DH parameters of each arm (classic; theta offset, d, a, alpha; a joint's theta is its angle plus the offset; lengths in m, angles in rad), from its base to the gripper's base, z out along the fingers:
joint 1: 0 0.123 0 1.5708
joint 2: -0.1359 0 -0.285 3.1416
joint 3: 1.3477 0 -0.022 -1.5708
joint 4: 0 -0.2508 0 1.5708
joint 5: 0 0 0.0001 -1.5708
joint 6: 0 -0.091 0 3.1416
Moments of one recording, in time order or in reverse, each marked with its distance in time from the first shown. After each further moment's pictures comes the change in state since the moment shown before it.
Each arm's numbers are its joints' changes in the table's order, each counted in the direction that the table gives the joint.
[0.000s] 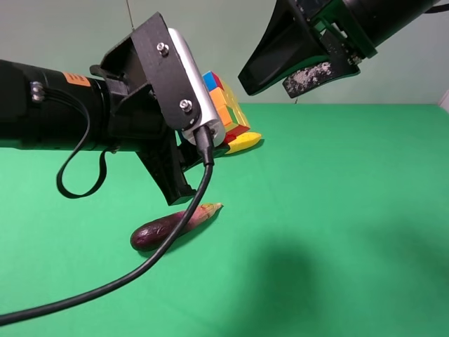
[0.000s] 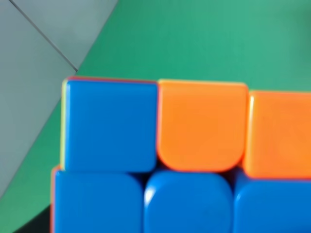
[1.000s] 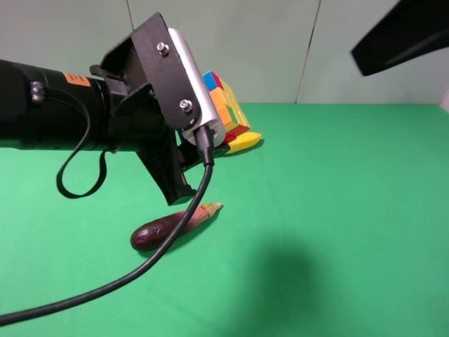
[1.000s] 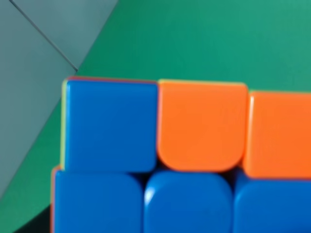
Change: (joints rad) left arm 0.000 0.000 0.000 0.000 0.000 0.000; right arm 0.000 0.340 0.014 0.356 0.069 -0.110
